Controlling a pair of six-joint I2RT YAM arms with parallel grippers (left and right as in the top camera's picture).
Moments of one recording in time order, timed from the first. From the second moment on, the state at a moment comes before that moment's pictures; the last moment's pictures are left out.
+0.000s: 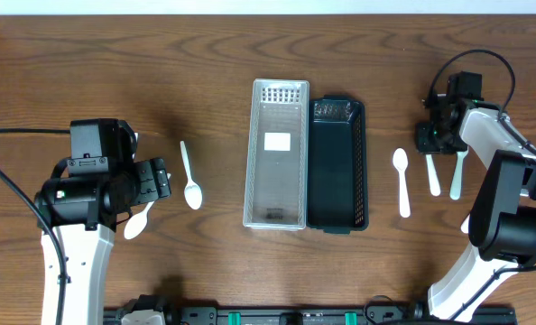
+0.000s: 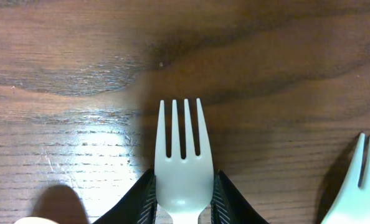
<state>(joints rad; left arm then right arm) 0.07 1.12 1.10 -1.14 -0.03 -0.15 -0.17 1.97 1.25 -0.62 0.00 -0.13</state>
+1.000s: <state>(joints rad) 0.07 1.12 1.10 -1.14 -0.04 -0.15 0.39 1.80 1.42 -0.90 0.07 0.43</state>
